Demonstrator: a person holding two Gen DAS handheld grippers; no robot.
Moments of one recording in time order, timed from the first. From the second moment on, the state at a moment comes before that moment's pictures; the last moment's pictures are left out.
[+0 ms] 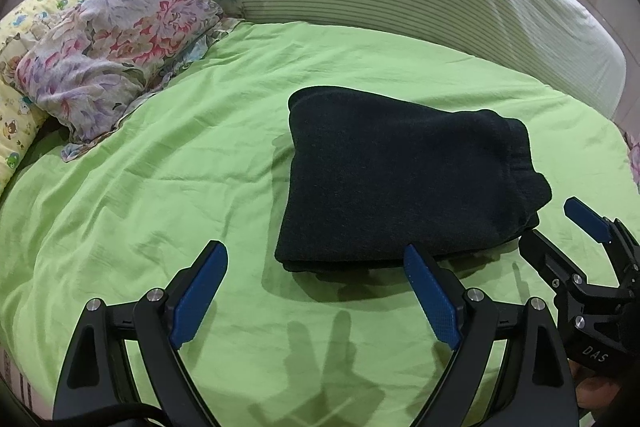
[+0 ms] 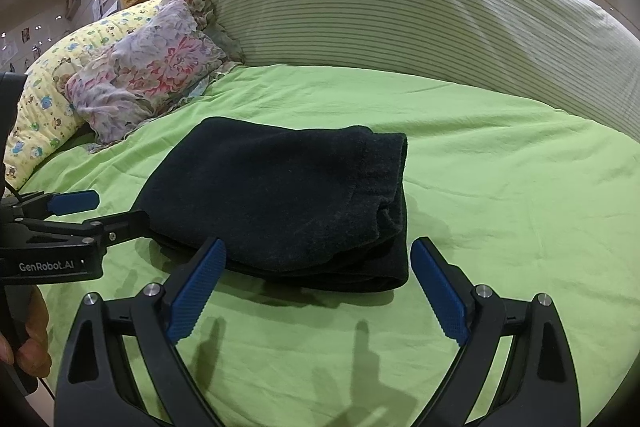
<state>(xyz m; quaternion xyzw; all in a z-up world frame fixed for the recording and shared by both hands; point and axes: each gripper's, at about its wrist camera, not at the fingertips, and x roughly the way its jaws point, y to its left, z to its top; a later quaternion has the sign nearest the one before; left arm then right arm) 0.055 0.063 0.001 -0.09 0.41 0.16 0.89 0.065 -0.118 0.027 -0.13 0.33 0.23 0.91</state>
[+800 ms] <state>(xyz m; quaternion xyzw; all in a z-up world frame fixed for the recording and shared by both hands) 0.054 0.054 0.010 -0.08 0.41 0.16 0.90 0.068 -0.127 0.038 -0.12 0.32 0.22 0.91</state>
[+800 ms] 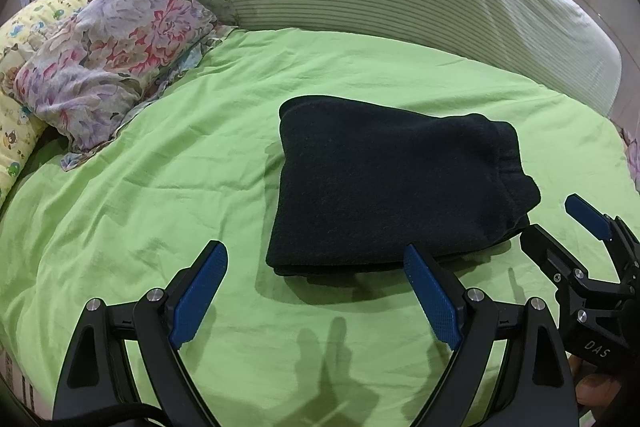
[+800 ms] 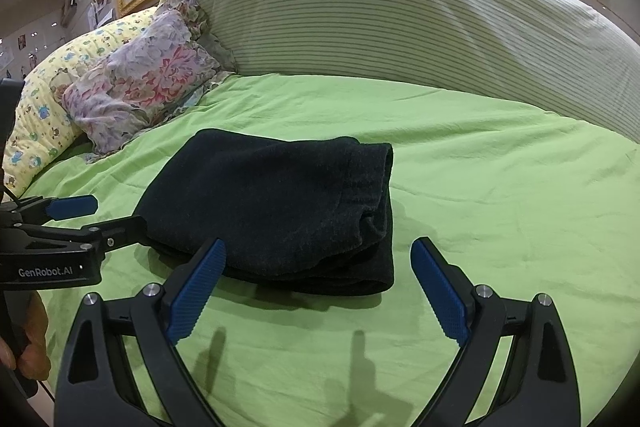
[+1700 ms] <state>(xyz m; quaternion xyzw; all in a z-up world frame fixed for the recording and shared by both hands) 0.063 0.054 0.020 -0.09 0.41 0.14 0.90 0.082 -0.131 0.045 -0.10 0.34 0.21 0.91</state>
